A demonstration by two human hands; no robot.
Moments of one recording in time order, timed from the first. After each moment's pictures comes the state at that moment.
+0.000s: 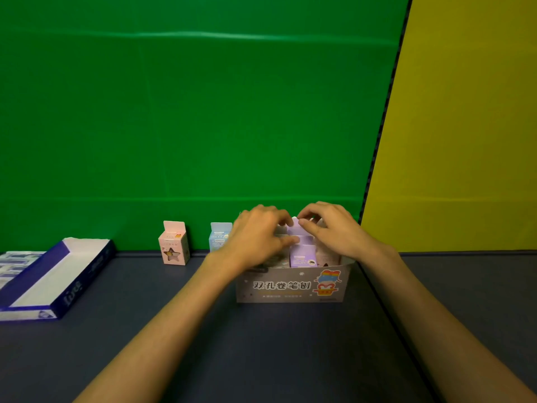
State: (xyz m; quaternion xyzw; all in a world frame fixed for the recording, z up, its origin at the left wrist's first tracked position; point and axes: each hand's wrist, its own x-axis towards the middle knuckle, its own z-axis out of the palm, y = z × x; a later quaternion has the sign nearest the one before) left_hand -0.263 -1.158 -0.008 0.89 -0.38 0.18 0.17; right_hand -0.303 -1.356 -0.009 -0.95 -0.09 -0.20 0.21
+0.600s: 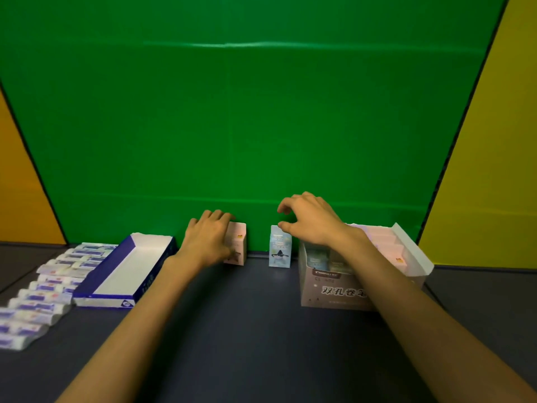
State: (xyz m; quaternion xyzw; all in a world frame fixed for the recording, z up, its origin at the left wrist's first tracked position) left_hand -0.189 -0.961 -0.034 0.97 -0.20 0.13 0.02; right_hand -0.245 -1.194 0.019 -0.98 -0.11 -0.16 0.06
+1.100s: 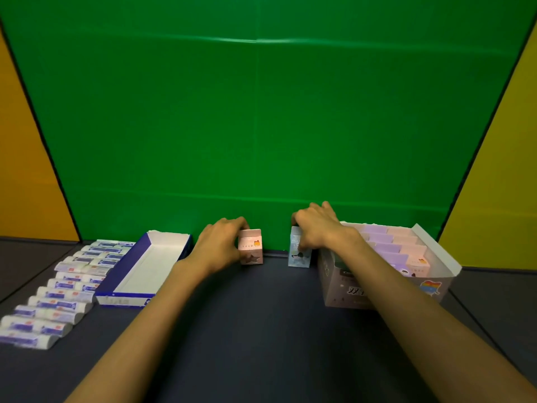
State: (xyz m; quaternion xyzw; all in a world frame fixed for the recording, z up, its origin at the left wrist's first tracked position) left_hand -0.181 -0.931 -0.049 0.94 -0.27 0.13 0.15; right_hand -0.211 -1.158 -0.006 -0.99 -0.03 -0.05 -0.12
